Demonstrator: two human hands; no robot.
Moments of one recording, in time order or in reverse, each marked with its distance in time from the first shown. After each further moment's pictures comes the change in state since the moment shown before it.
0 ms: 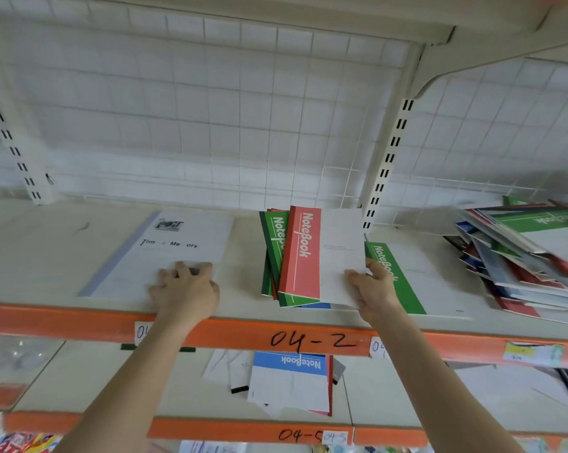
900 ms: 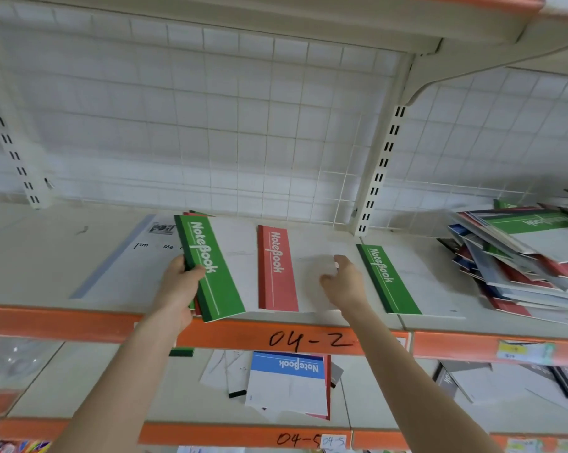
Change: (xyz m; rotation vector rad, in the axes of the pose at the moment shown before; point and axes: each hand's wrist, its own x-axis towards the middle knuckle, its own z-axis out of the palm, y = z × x) left_hand -0.029 0.003 -0.034 -1.574 -0.039 -0.209; right_hand -0.008 -0.003 0.034 -0.799 0.033 -0.232
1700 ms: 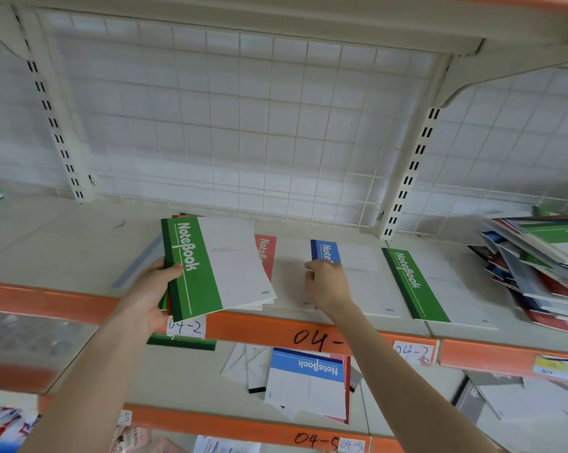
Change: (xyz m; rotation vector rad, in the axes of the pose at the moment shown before) left_hand -0.003 0.009 -0.072 -0.070 0.022 -0.071; right_hand -0.003 -0.030 0.050 -0.408 -0.065 -0.326
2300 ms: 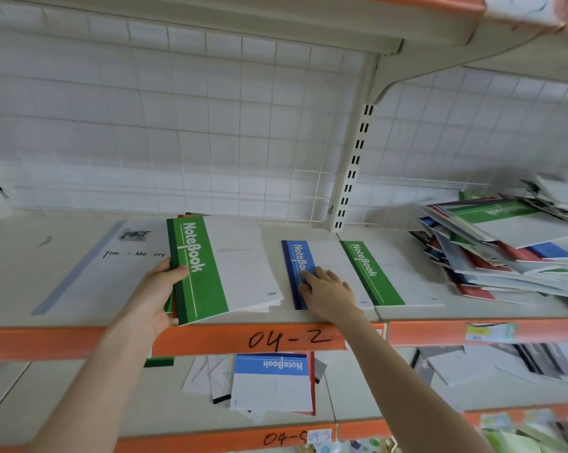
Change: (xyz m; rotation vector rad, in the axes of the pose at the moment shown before) left_hand -0.008 -0.004 0.073 0.039 -0.152 -0.032; right_hand -0.016 0.080 -0.020 -0.227 -0.207 0.061
